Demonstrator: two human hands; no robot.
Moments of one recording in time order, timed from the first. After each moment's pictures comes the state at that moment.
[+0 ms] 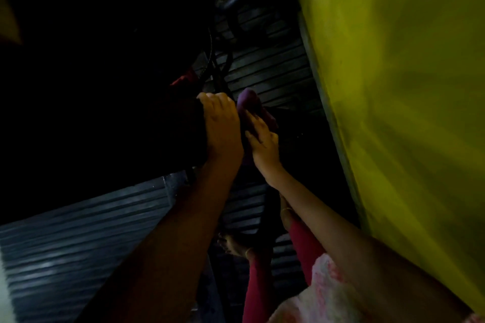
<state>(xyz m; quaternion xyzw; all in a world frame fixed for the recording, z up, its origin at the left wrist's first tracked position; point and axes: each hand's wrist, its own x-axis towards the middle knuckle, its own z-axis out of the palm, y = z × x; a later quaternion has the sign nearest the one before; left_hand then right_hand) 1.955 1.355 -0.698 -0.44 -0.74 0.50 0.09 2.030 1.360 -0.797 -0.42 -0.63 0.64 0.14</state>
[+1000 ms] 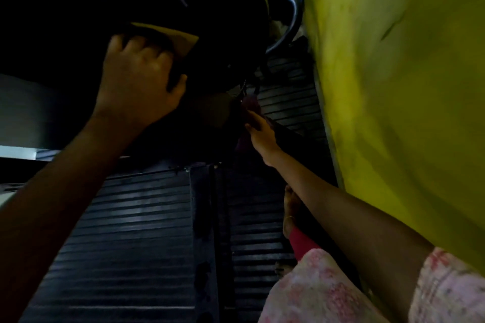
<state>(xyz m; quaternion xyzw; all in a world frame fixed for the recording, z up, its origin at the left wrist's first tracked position) 1.906 1.260 -0.418 -0.55 -0.80 0.16 0.16 2.027 1.345 -0.649 -0.40 -0.57 0.71 0.07</state>
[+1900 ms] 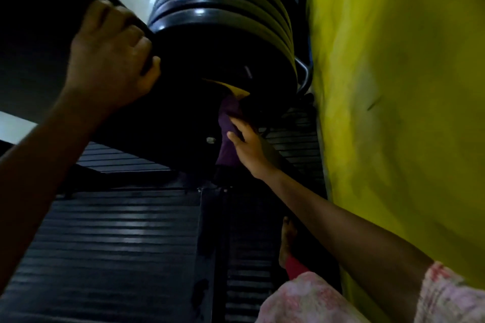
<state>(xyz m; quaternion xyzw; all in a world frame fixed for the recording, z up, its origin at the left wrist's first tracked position) 1.856 1.170 -0.251 -0.56 -0.73 0.15 0.35 2.016 1.293 -0.461 -0.28 -0.70 0.65 0.12</state>
